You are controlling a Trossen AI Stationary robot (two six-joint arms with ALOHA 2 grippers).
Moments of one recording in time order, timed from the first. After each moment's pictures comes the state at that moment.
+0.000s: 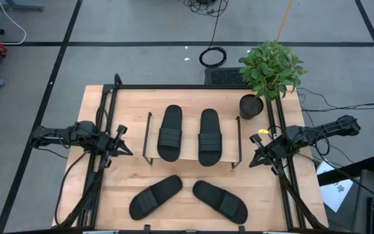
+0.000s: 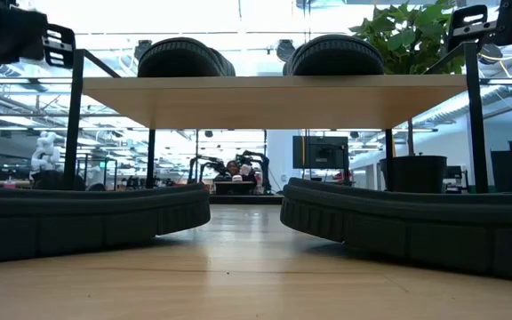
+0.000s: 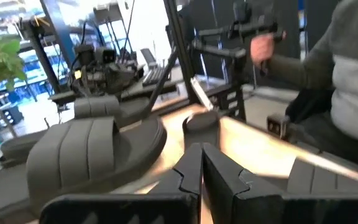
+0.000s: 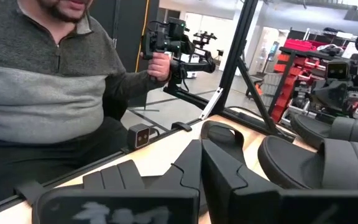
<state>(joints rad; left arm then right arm) -0.09 0.02 0.14 -0.12 0.36 0.23 0.26 0.26 0.14 0.12 -0.37 -0.20</state>
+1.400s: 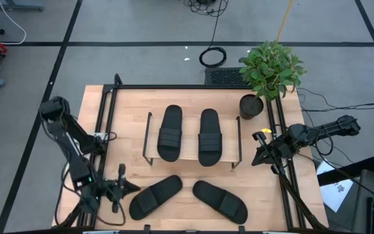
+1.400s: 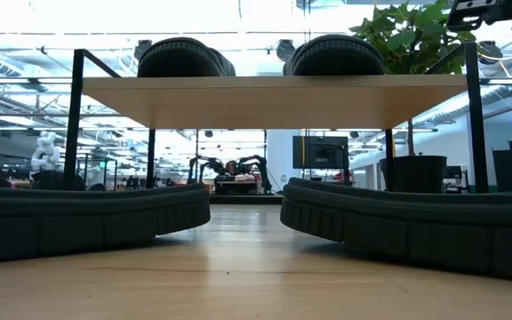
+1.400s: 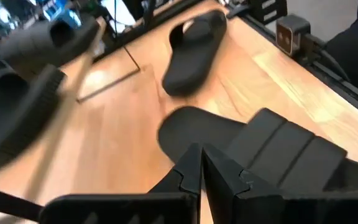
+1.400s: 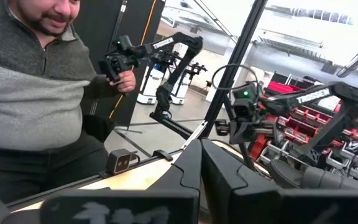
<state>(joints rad) -1.15 1.29 0.60 -0.10 -0.94 -0.28 0.26 0.26 0.14 0.26 -0.37 -0.30</state>
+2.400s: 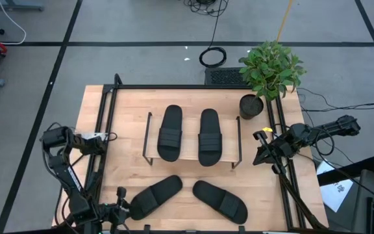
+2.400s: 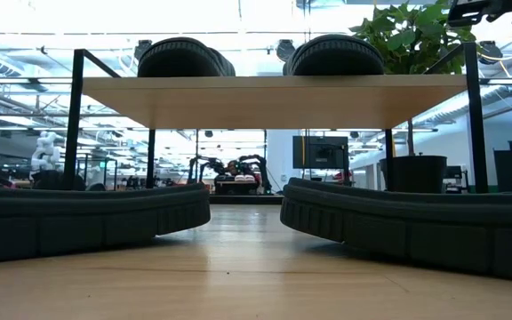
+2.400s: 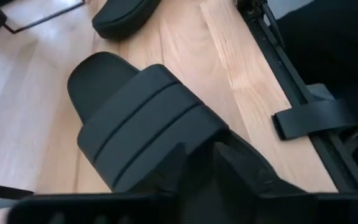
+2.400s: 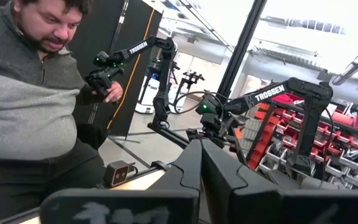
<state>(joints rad) -1.24 1.74 0.99 -0.47 -0.84 -0.81 0.26 0.26 0.14 0.31 -0.37 -0.27</state>
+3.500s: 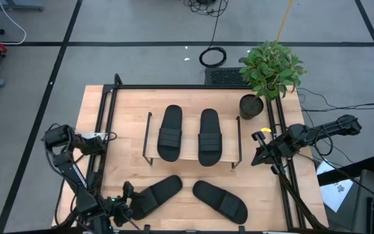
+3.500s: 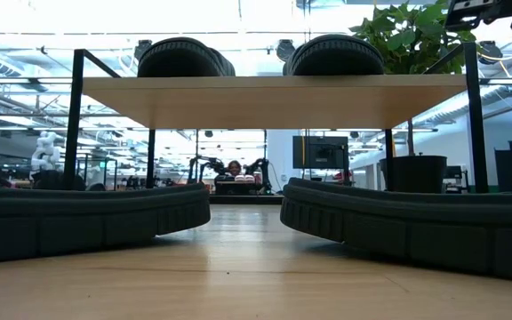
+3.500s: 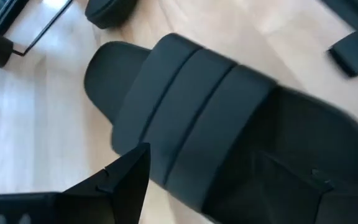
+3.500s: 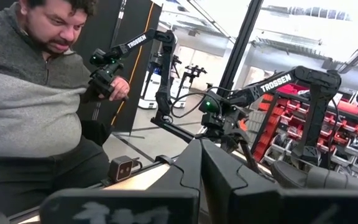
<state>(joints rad) -1.15 1.73 0.99 -0.59 -0.75 -0.50 0.26 0.30 0.14 0.31 -0.36 -0.25</state>
